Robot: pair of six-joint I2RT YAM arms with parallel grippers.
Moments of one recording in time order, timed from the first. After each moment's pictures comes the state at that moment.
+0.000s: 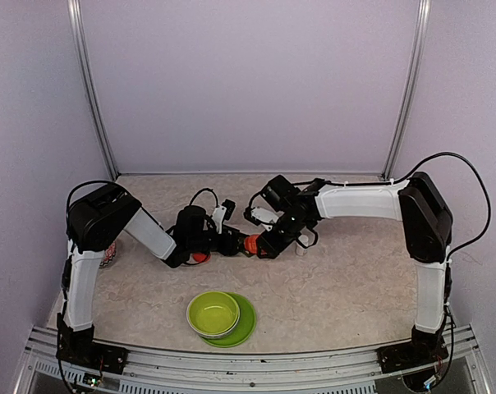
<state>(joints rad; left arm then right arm) -0.64 2.22 1.02 0.84 0.35 -0.21 0.81 2.05 1.54 -0.60 -0.10 -0.04</state>
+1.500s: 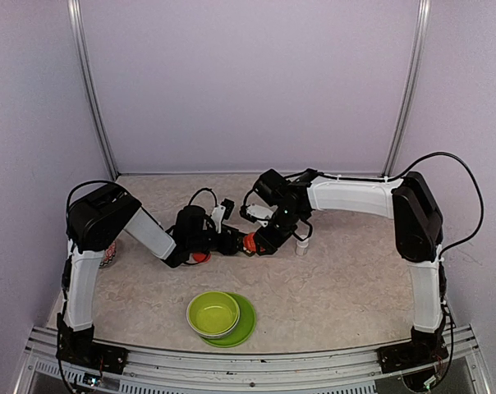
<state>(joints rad) -0.64 2.22 1.02 0.84 0.34 -0.22 0.82 2.12 1.71 -0.77 -0.06 -0.07</state>
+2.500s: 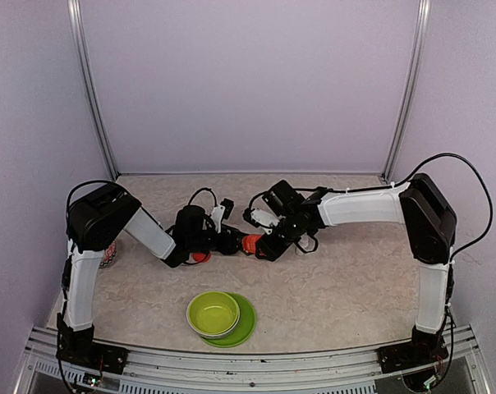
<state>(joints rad) -0.64 2.22 1.02 0.85 0.34 -0.22 0.82 2.02 1.44 -0.45 -0.08 -0.06</state>
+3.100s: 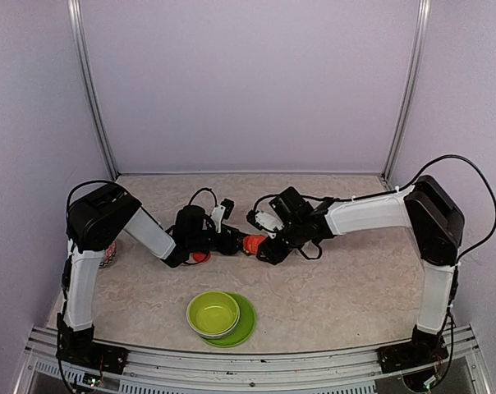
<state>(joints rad) -0.64 2.22 1.02 0.85 0.35 -0.22 0.82 1.96 1.29 -0.26 -0.08 -0.06</state>
